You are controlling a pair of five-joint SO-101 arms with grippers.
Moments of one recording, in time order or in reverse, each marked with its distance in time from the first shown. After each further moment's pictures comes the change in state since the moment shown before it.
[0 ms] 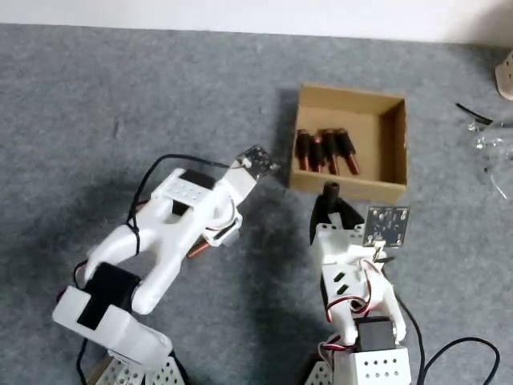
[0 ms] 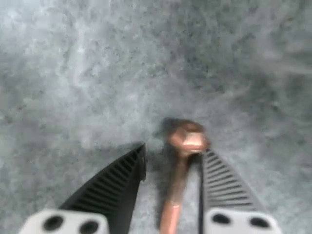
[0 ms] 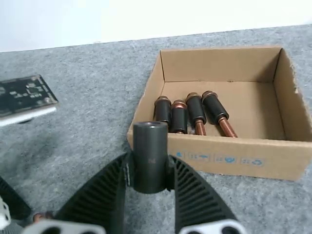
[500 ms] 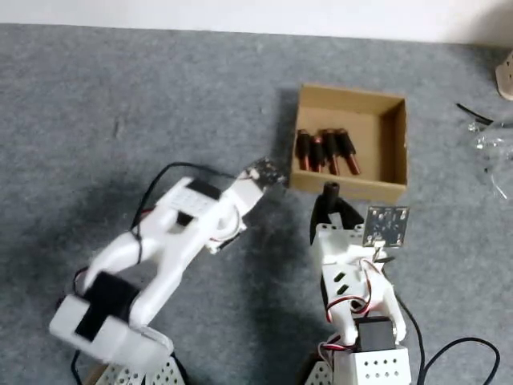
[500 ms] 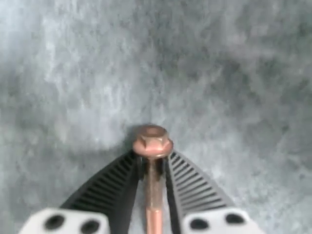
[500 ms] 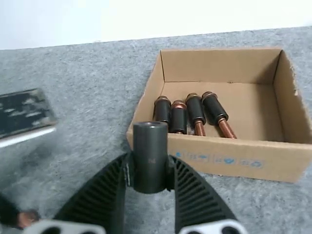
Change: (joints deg) left arm 0.3 -5.0 6.3 -1.6 -0.3; right arm 0.0 0.0 0.0 0.0 1.8
